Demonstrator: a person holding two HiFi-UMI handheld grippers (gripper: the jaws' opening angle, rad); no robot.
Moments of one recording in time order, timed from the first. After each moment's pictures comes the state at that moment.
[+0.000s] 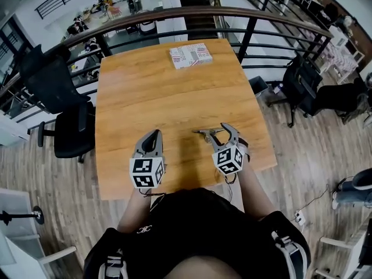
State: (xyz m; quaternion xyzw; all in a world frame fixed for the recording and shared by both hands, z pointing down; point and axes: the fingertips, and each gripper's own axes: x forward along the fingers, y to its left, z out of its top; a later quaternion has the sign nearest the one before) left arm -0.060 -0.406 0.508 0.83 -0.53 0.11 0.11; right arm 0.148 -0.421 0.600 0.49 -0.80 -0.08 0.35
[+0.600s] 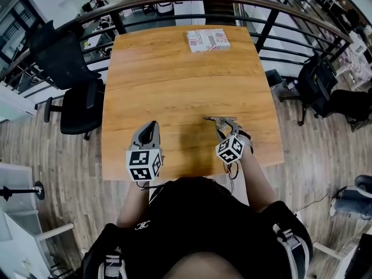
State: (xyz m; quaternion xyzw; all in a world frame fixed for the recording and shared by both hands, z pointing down) left arm -0.107 -0.387 0.528 0.79 -0.58 0.12 0.13; right arm 0.142 -0.422 0.713 0.40 -0.79 -0.06 0.47
